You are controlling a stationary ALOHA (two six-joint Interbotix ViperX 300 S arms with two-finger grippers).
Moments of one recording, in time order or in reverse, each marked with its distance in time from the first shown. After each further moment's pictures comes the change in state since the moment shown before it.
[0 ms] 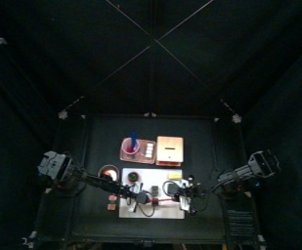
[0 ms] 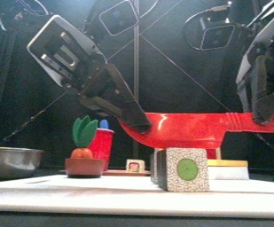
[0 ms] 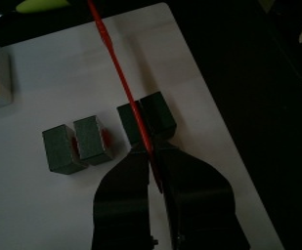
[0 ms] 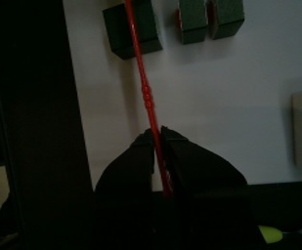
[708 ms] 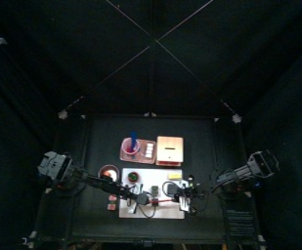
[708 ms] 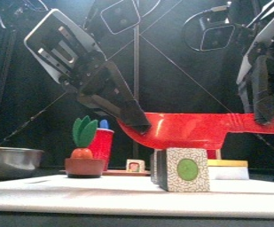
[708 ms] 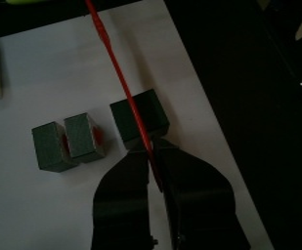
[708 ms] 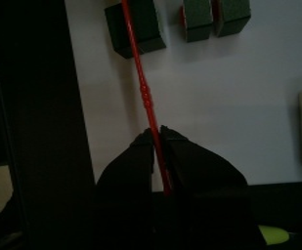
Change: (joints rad) left arm -0.008 0.005 -0.006 -0.028 0.029 -0.002; right arm 0.002 0.015 -0.005 0.006 0.000 0.000
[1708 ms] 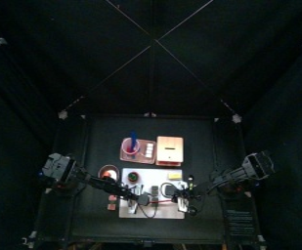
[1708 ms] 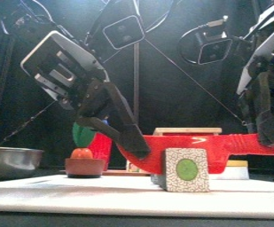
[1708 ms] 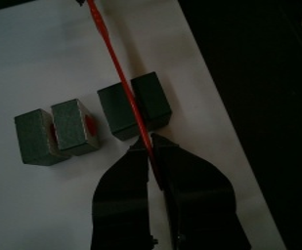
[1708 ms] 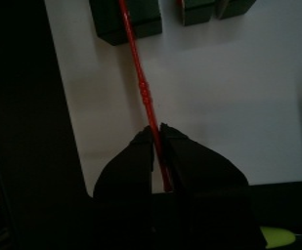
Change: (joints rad) left arm 0.000 0.097 -0.009 -0.008 0.014 0.000; right arm 0.006 0.118 -0.015 0.026 -0.002 -0.002
